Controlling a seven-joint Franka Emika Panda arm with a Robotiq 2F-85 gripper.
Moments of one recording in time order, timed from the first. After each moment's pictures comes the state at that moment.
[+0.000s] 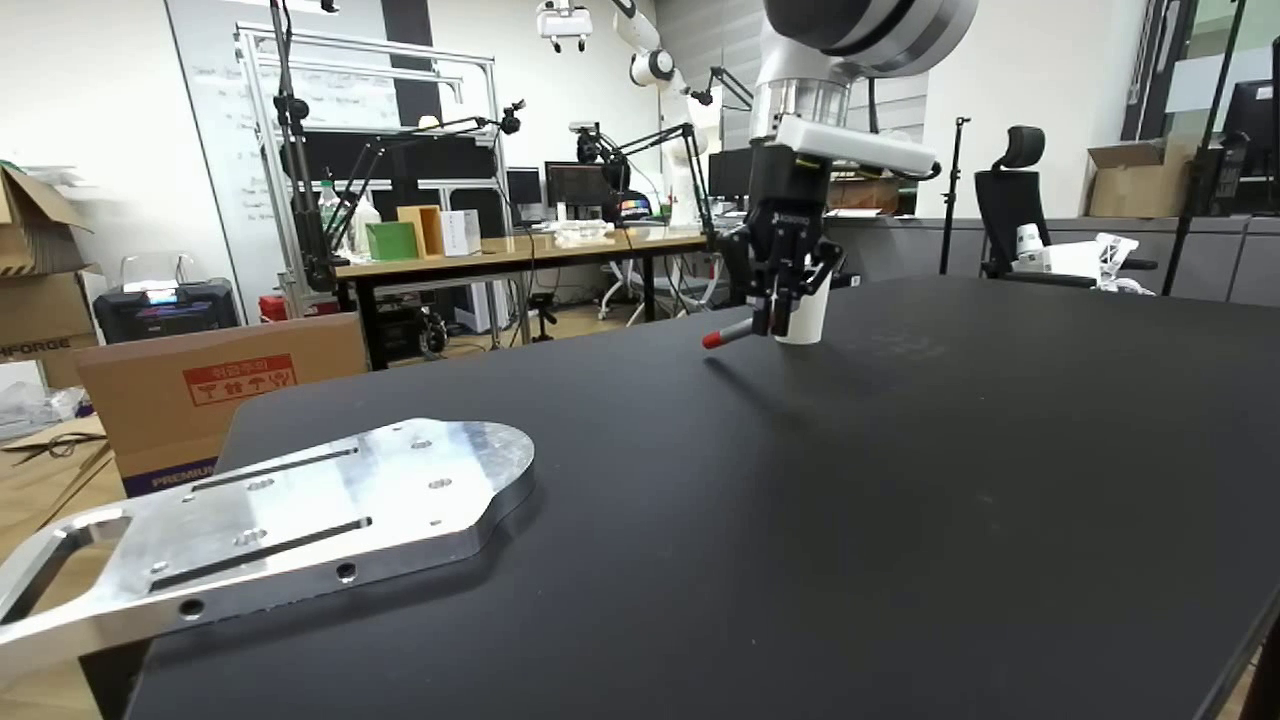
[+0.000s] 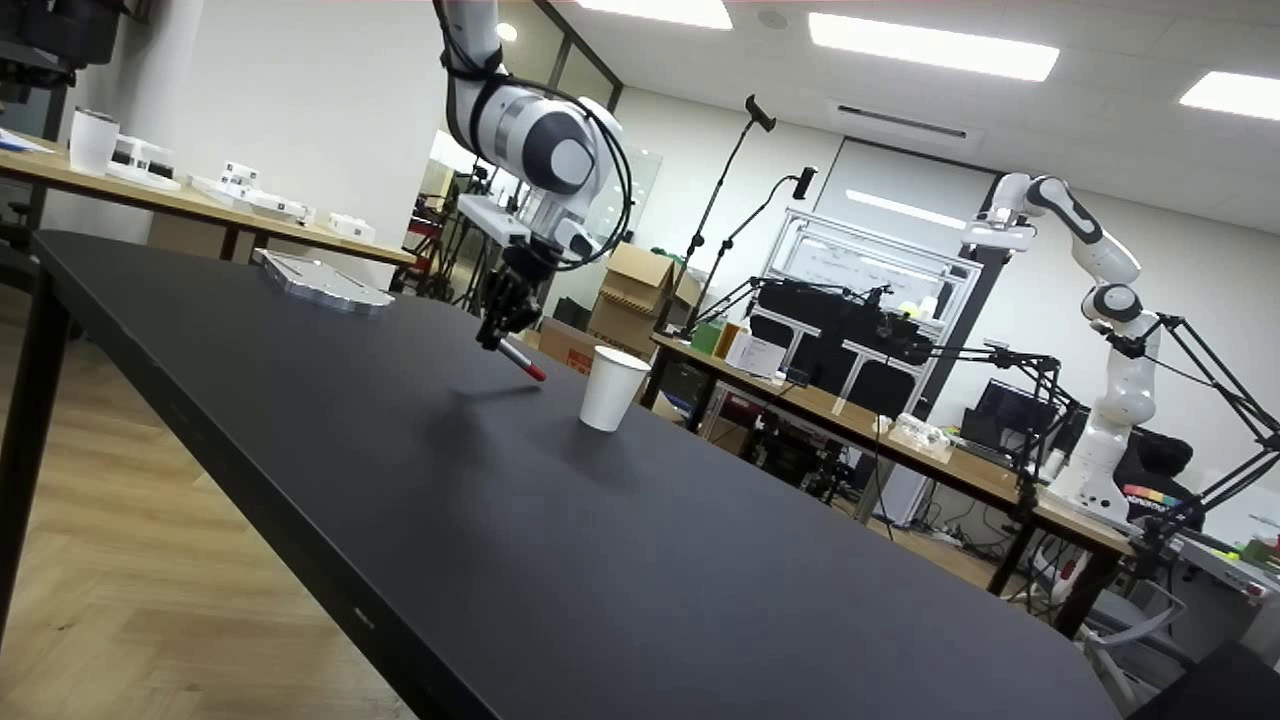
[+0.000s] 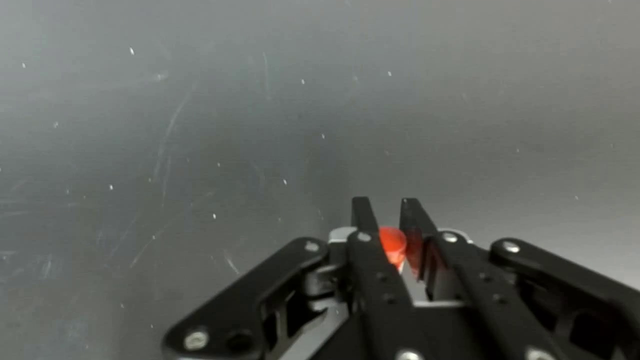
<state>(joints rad) 0.17 0.78 0.02 -1.54 0.20 2.36 0.27</state>
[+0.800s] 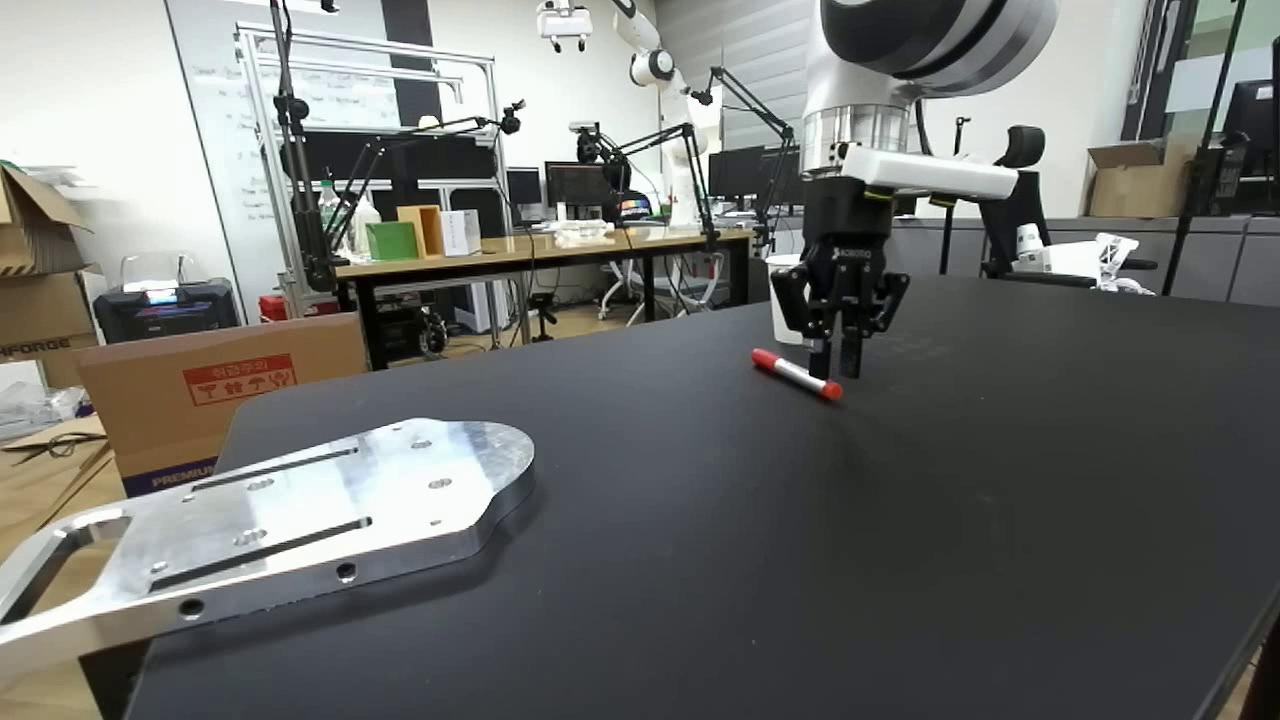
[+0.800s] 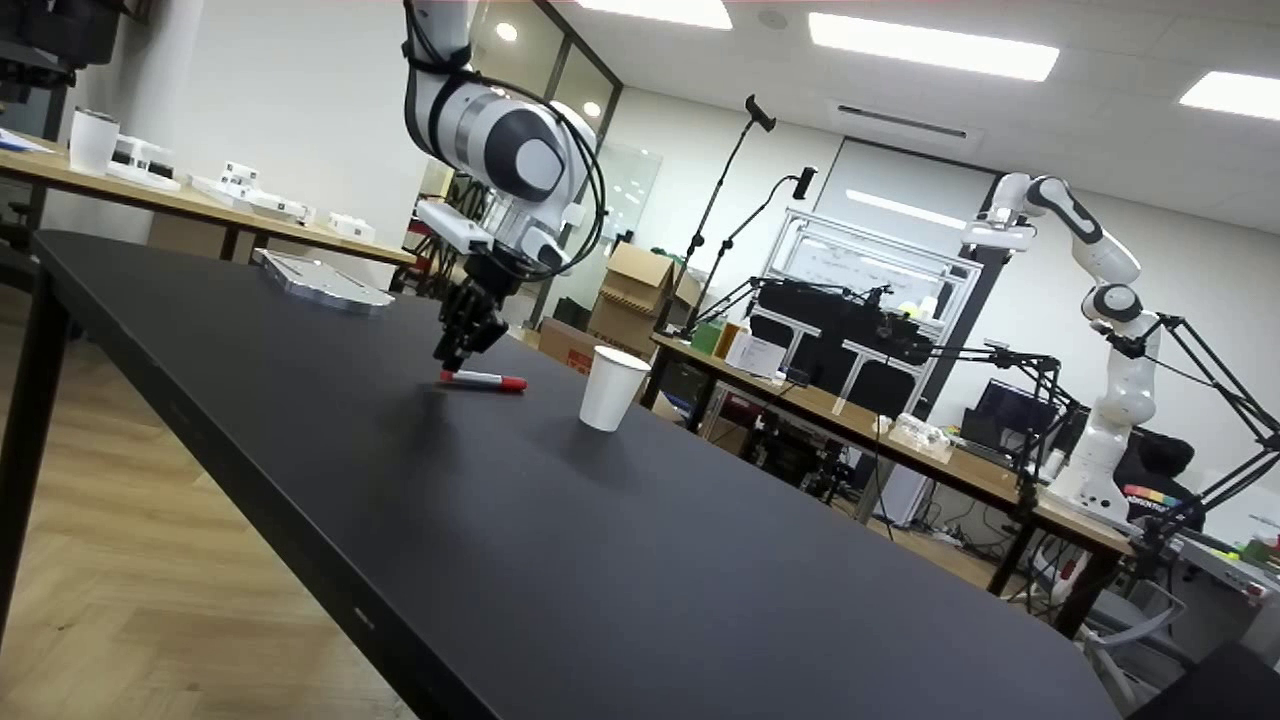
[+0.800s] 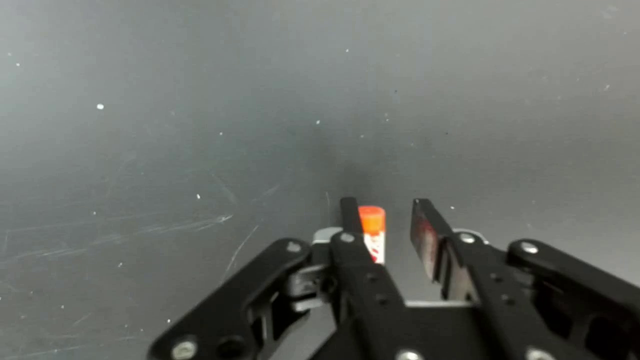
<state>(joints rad) 0.18 0.69 0.03 -1.78 0.19 2.43 0.27</state>
